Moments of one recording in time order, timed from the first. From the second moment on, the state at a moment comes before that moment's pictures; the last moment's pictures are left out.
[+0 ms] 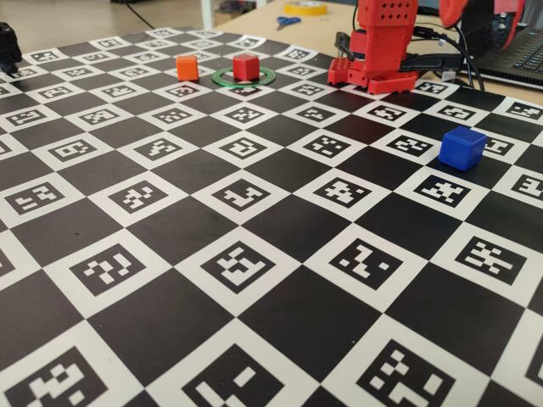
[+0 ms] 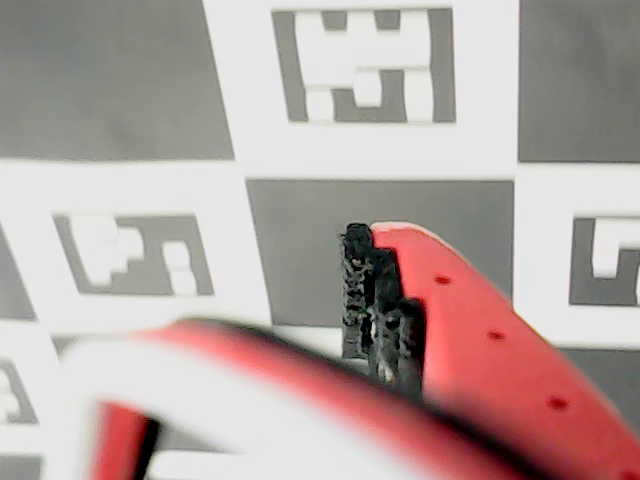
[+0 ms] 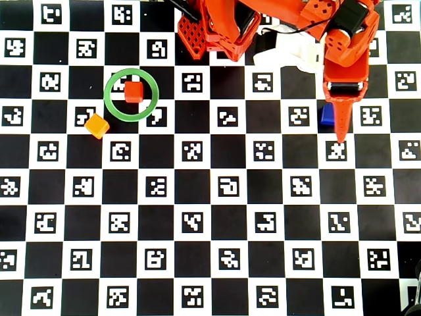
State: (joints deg) arm -56.0 110.0 108.1 71.4 61.9
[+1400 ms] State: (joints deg) arm -56.7 84.6 109.1 59.1 64.7
